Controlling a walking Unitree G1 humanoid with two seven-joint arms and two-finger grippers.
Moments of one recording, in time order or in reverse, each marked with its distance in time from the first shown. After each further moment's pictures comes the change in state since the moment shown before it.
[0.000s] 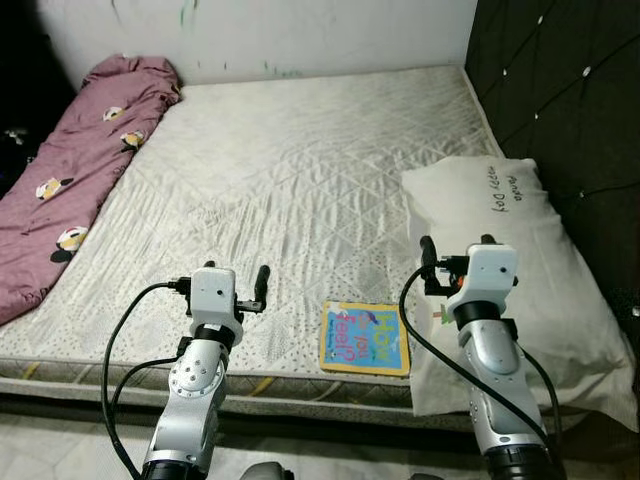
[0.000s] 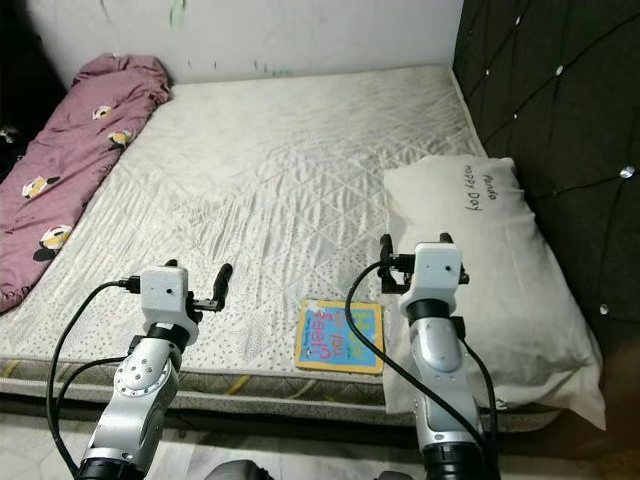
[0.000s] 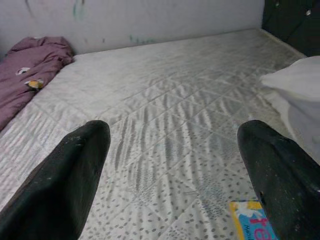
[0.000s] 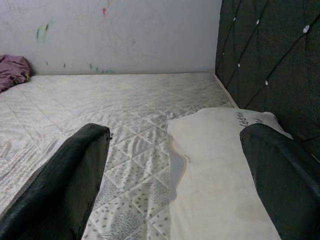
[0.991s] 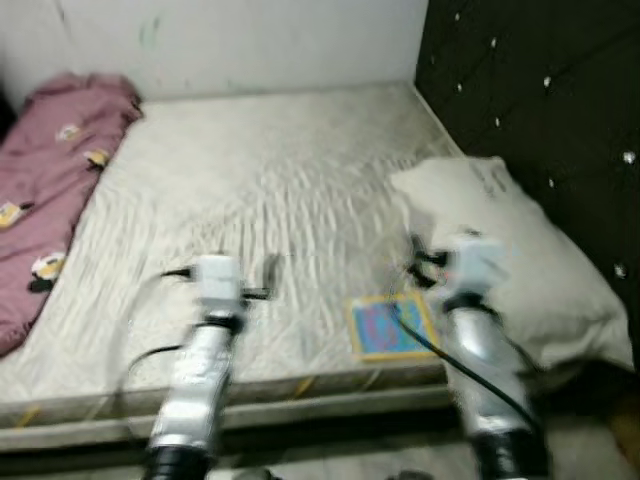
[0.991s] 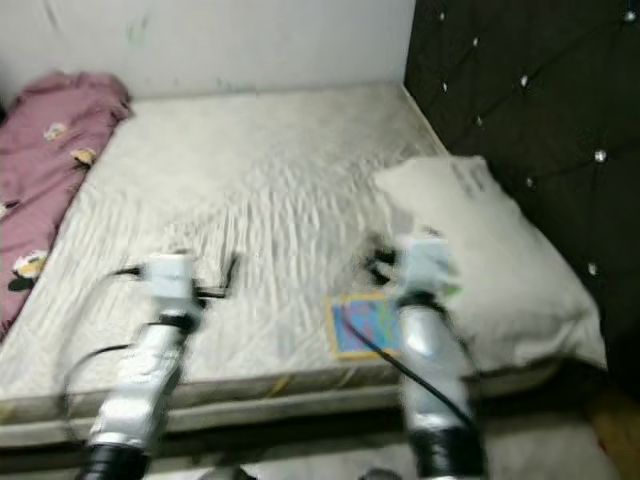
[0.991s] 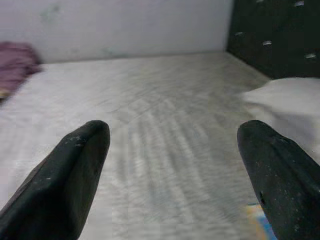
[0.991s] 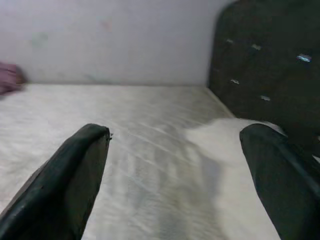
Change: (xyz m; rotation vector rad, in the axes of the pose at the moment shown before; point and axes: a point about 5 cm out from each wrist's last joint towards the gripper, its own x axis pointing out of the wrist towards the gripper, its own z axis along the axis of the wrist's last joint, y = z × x) left arm 0.009 -0.001 0.006 -0.066 -0.011 0.007; right arm 0.012 0.020 0.004 0.009 -0.011 0.091
